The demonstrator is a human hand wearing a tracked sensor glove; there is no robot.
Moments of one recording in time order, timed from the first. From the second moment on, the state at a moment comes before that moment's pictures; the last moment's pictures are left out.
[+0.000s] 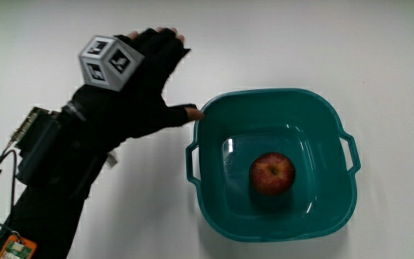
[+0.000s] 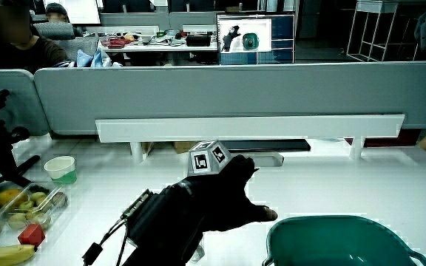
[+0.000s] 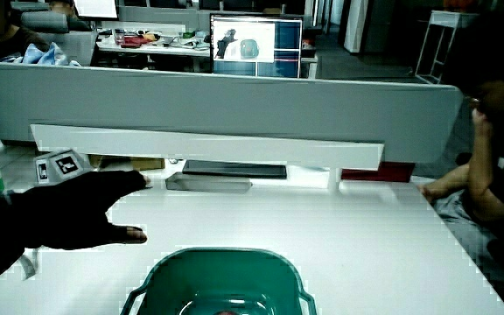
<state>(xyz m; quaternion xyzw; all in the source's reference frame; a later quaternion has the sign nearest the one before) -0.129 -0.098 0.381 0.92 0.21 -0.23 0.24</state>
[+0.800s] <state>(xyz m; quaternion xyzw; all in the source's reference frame) -0.040 -0.050 0.386 0.88 0.27 -0.22 0.33</state>
